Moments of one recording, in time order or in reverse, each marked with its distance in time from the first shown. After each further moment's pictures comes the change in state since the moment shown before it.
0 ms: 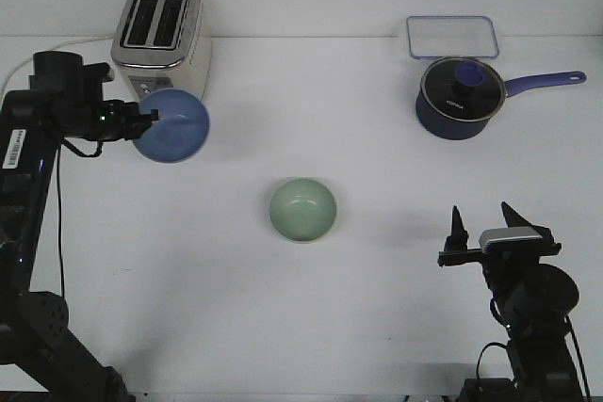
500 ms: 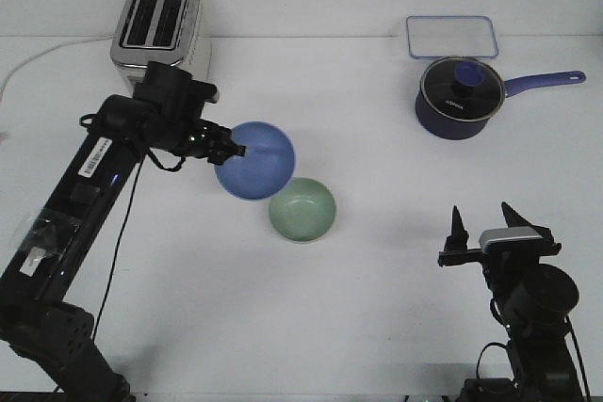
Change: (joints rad) left arm -0.367 0.019 -0.001 -0.019 0.004 0.026; right arm 0.000 0.000 0.000 0.000 0.000 0.000
